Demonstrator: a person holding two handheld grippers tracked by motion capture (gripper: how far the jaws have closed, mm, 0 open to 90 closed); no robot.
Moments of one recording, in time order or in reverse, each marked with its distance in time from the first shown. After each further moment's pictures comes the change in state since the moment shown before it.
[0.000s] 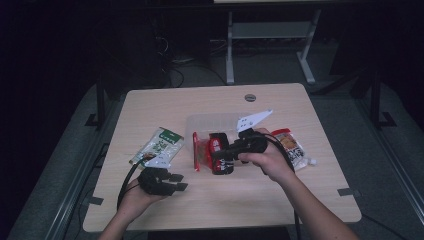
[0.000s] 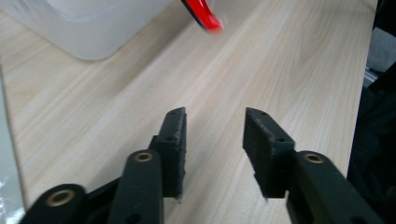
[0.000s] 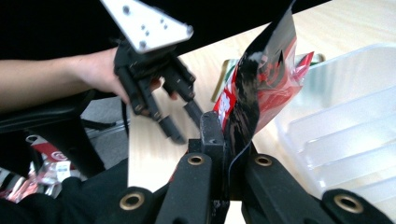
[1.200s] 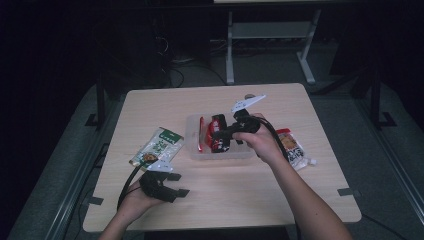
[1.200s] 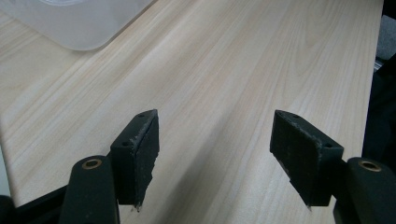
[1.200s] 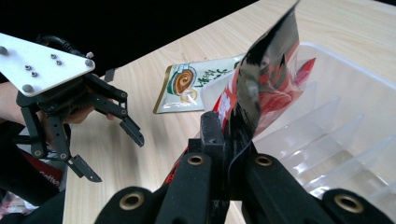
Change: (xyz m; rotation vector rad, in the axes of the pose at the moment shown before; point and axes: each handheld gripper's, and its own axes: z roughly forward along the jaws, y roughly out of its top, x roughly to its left) left arm -0.001 -0.007 0.006 0.011 0.008 0.032; right arm -0.059 0.013 0.017 0.016 -0.115 0.096
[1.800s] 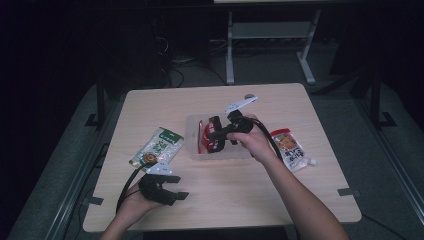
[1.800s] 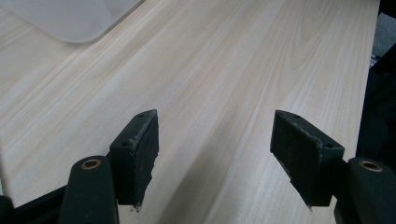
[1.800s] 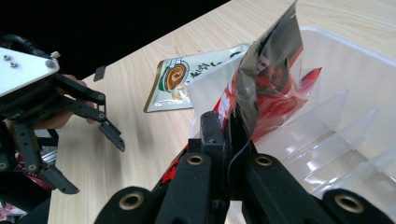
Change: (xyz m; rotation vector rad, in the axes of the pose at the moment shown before) left arm -0.005 -0.007 -0.002 0.001 0.002 0.002; right arm -0.014 -0.003 0.024 0.021 0.005 0.029
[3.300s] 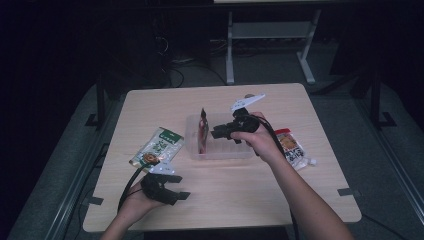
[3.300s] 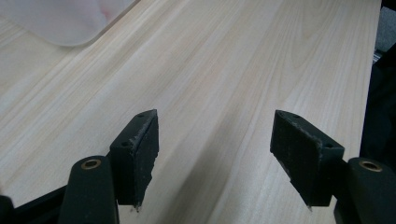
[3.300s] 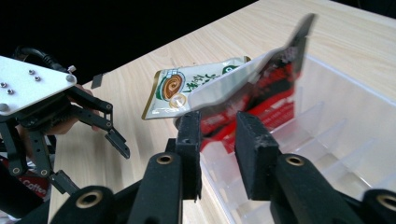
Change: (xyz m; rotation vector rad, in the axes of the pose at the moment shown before) left arm 0.001 0.006 0.006 0.021 -0.008 0.027; right arm 0.013 0.004 -0.024 -0.040 -0.051 -0.029
